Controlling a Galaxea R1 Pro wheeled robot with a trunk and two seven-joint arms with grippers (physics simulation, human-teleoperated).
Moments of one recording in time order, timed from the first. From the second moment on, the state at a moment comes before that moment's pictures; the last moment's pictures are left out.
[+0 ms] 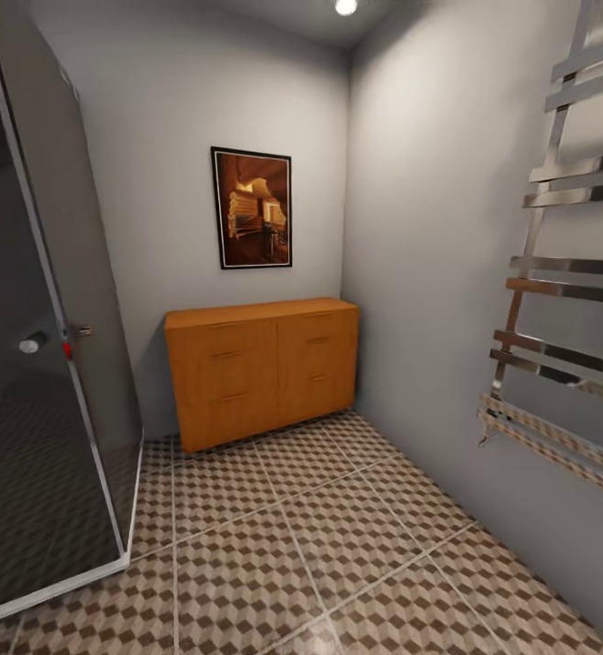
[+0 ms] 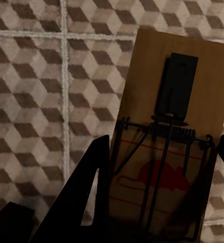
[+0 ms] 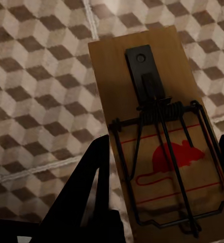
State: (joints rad) left arm -0.39 -0.09 -0.46 0.00 0.89 -0.07 0.13; right arm -0.47 0.07 0.61 0.03 -0.42 0.16 -0.04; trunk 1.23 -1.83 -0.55
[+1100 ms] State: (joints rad) left arm -0.39 -0.09 -0.46 0.00 0.89 -0.07 0.13; right arm -0.47 0.07 0.61 0.03 -0.42 0.16 -0.04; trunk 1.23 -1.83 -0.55
